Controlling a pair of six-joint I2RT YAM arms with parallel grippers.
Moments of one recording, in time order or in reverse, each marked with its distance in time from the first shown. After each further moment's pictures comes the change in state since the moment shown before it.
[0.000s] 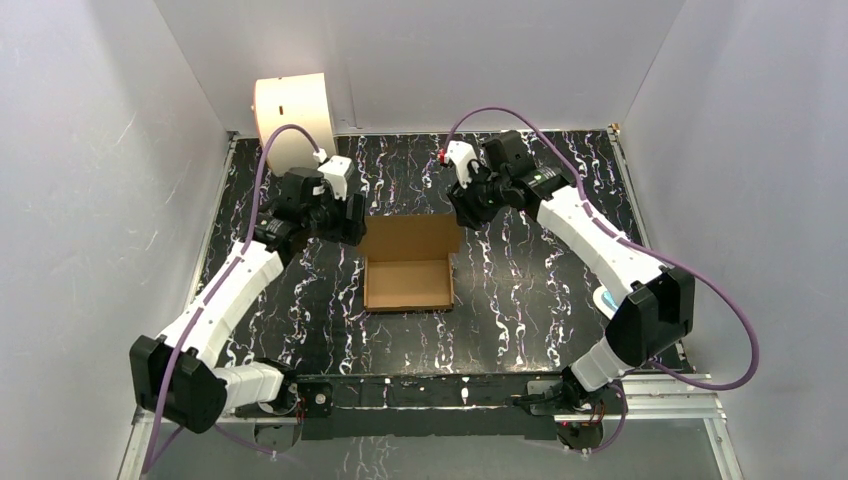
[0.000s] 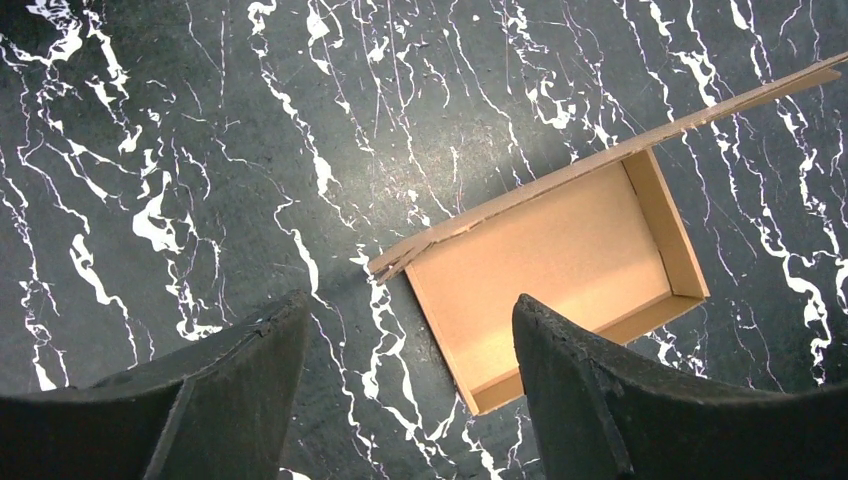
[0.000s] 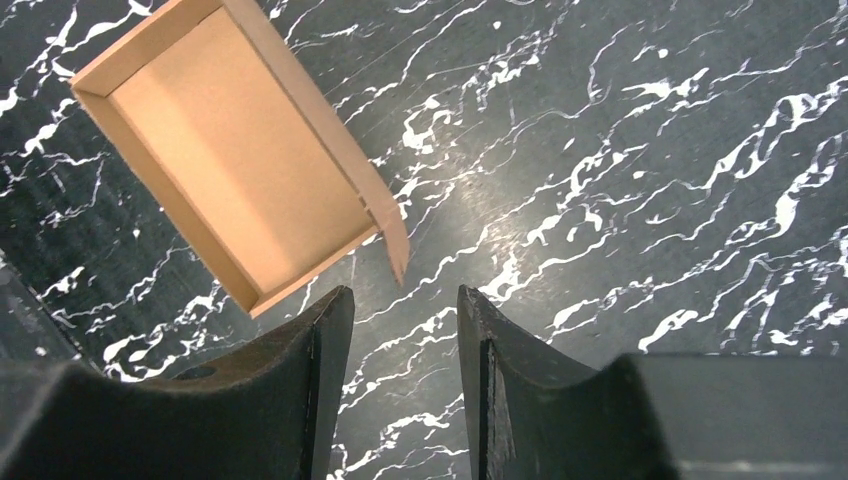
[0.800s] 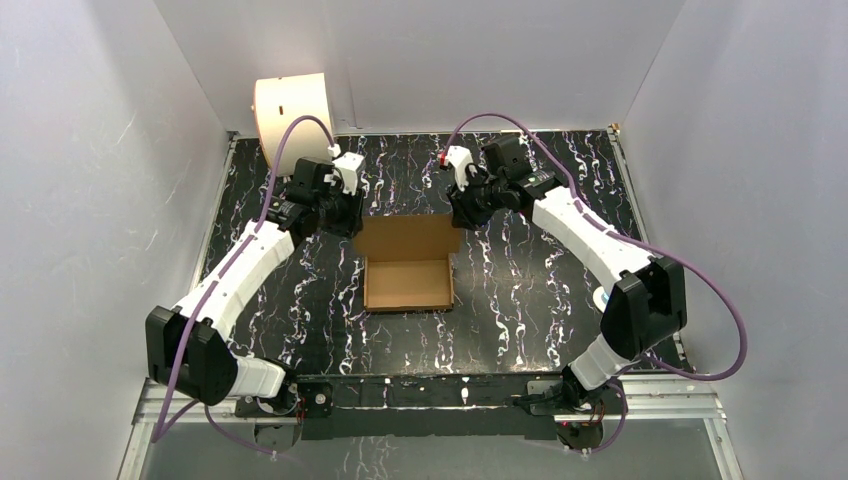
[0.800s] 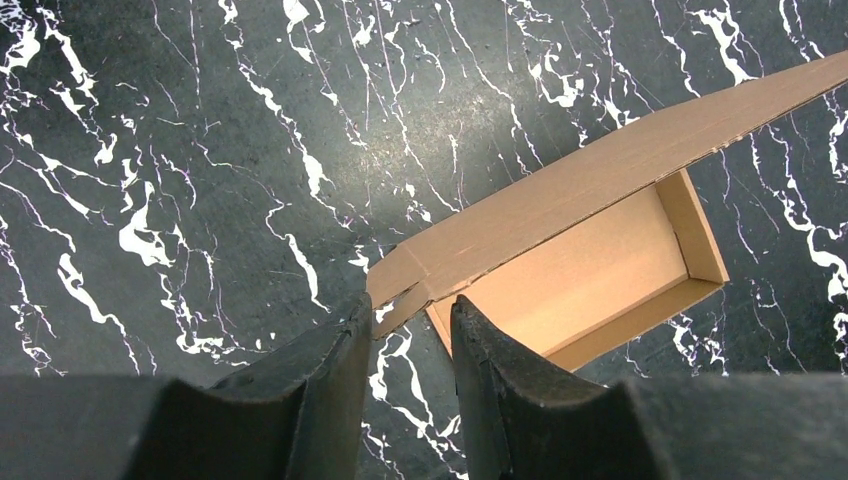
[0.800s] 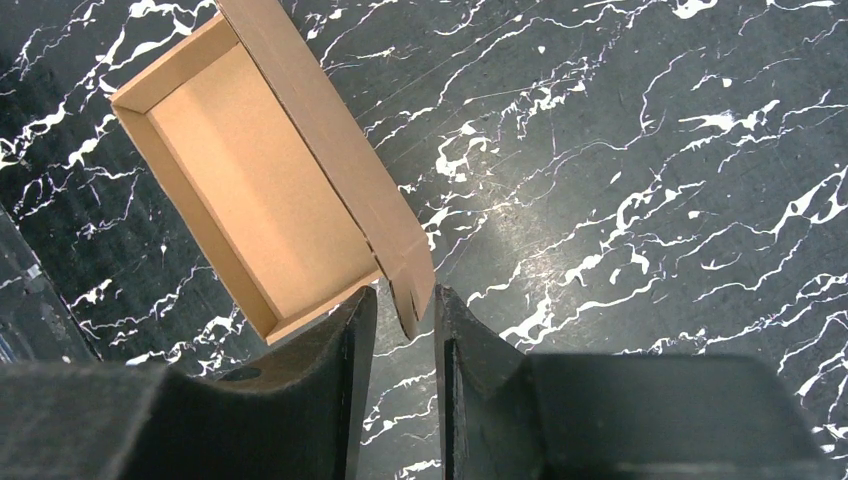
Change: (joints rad) left arm 0.000 0.154 0.112 -0.069 0.040 0.062; right arm -0.032 0.019 -0.092 0.118 -0.130 0.026
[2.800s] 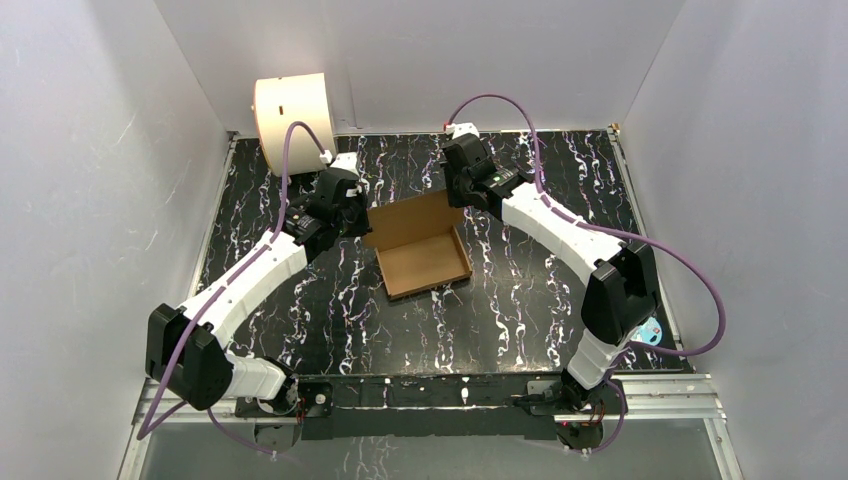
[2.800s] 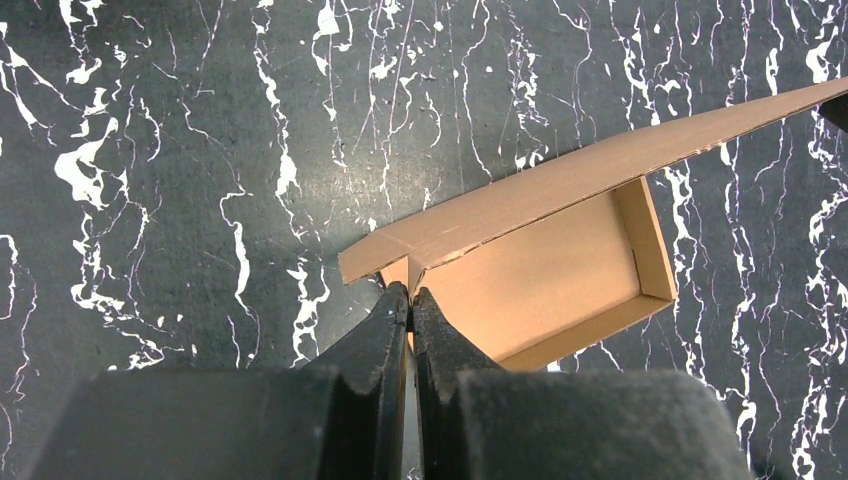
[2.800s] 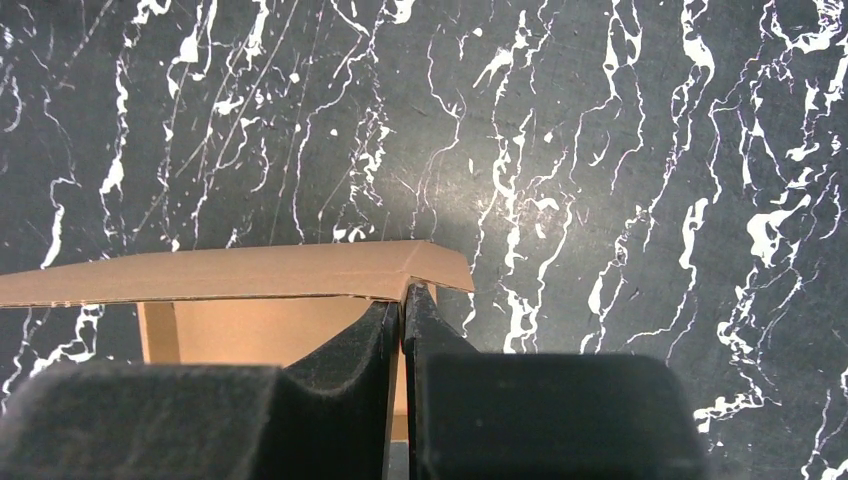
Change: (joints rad) left arm -0.150 -0.014 -0.062 0.127 -0.315 -0.423; right arm 0.145 0.131 0.134 0.066 0.710 0.626
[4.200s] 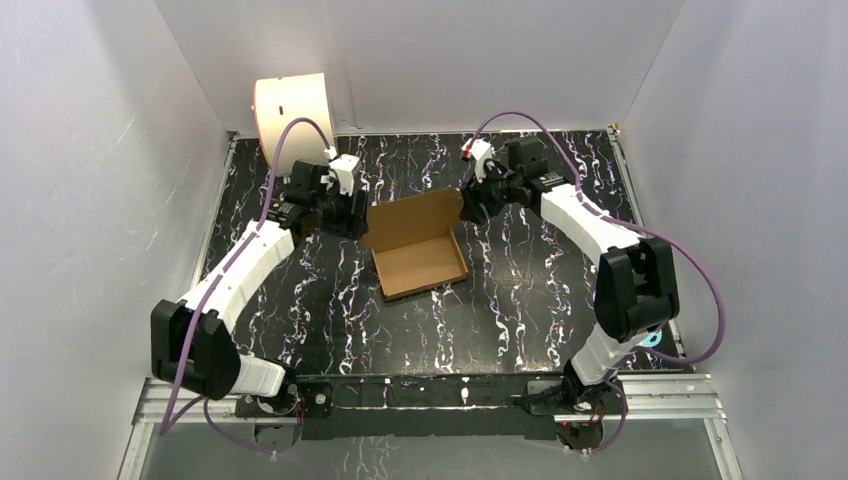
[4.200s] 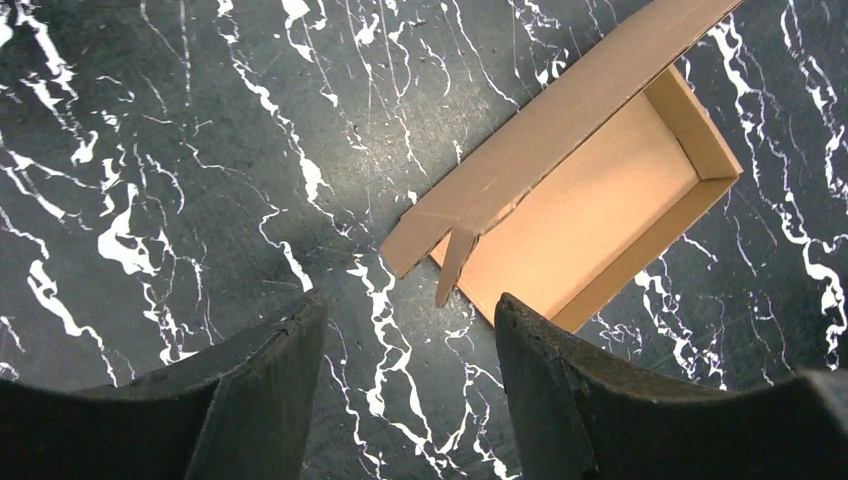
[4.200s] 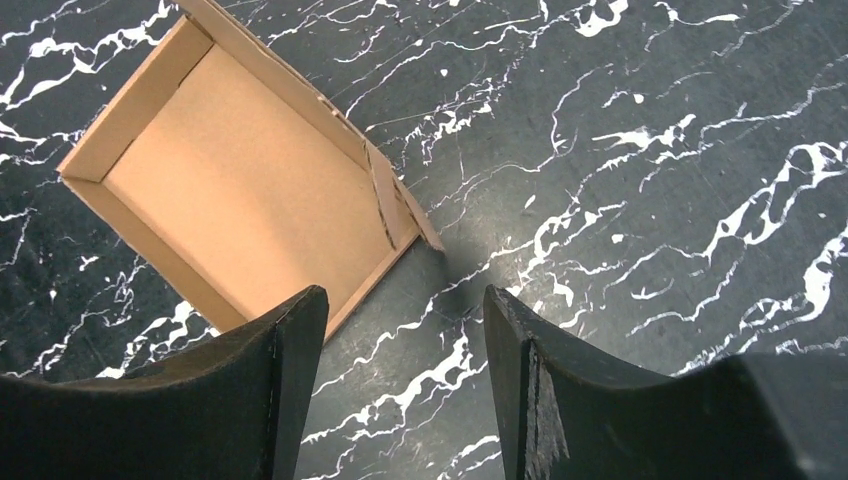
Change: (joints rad) left arm 0.190 0.014 0.006 -0.058 0.360 0.403; right arm -0.308 -0.062 -0.244 0.195 -0.836 -0.658
